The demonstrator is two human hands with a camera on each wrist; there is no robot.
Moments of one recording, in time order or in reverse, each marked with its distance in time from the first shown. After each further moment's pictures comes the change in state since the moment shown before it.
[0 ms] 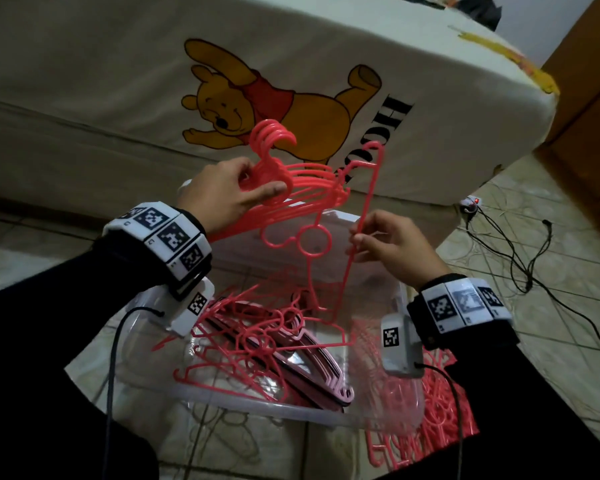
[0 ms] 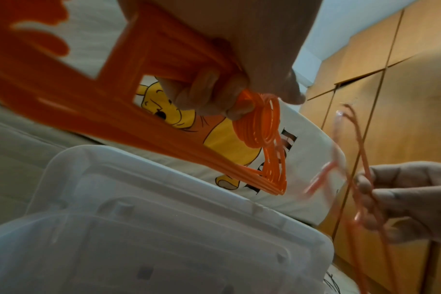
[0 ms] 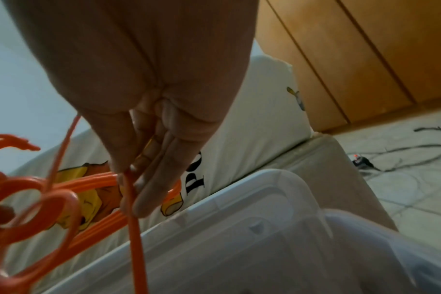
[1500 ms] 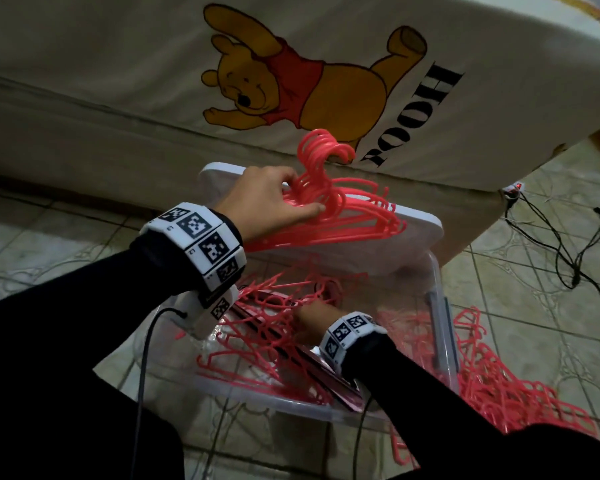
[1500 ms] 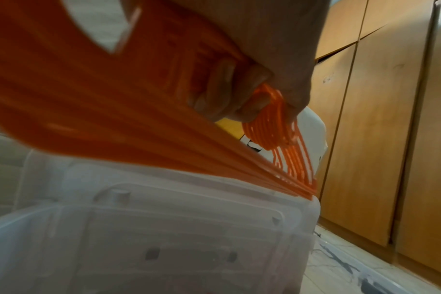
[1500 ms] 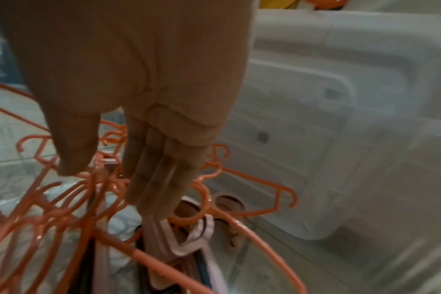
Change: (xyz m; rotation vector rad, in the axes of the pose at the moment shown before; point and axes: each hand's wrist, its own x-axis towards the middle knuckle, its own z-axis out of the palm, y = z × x) left_hand -0.011 0.008 0.019 -0.012 -0.106 0.046; right_hand 0.012 0.115 0.163 -0.937 -0.725 0.097
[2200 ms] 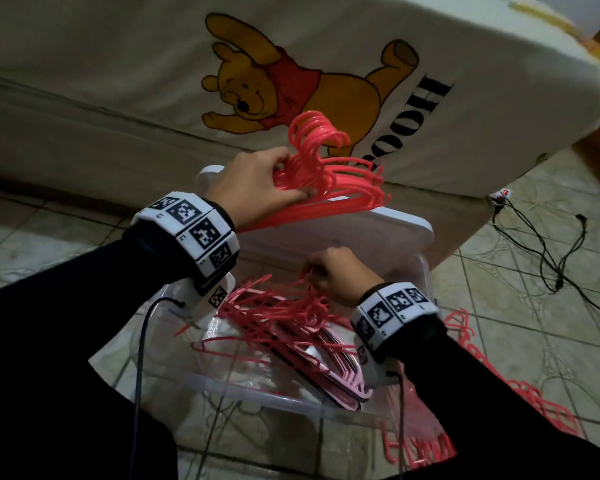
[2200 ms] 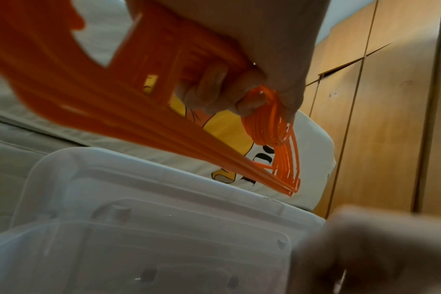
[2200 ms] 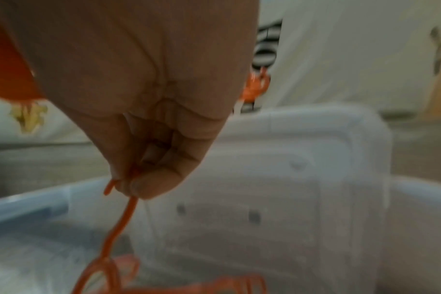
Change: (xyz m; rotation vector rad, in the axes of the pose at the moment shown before) left_hand 0.008 -0.003 -0.014 -0.023 0.089 0.074; right_hand -0.069 -0.004 -0.097 0.193 0.375 -0.044
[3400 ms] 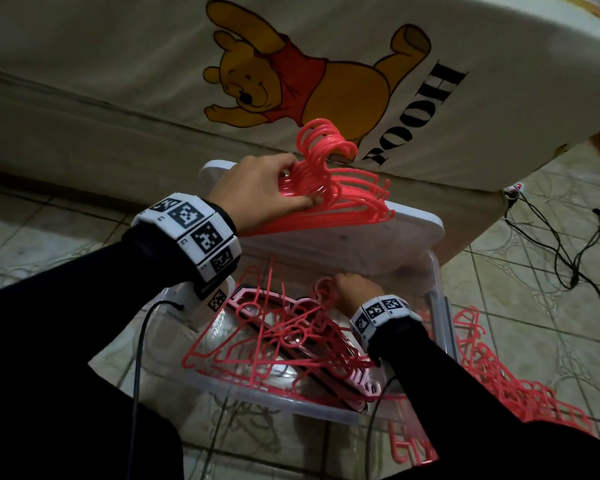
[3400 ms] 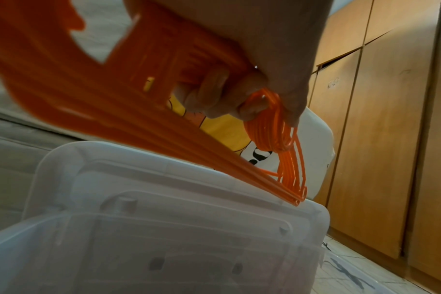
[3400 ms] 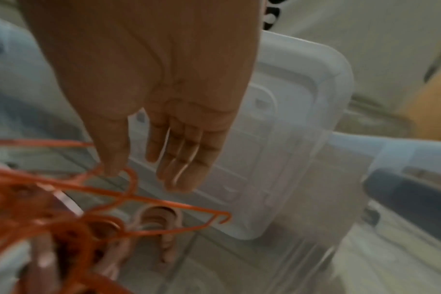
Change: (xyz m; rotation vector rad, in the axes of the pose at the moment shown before) left_hand -0.003 -0.006 0.005 0.127 -0.030 0.010; right_hand 0.025 0.065 0.067 -0.158 -0.163 0.319
